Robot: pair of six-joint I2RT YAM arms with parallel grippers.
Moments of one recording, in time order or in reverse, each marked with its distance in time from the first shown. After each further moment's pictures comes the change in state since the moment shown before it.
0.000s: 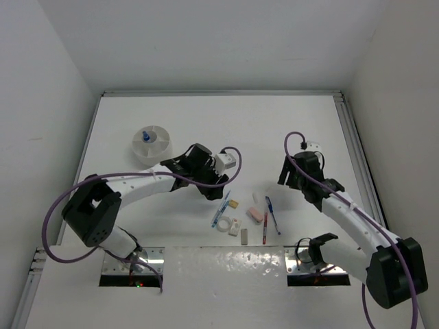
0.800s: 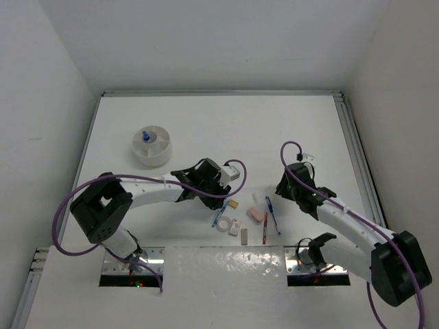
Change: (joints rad) left arm -0.109 0.052 -0.080 0.074 -0.147 -0.149; right arm 0.110 0.008 -0.126 0.072 0.025 0.219
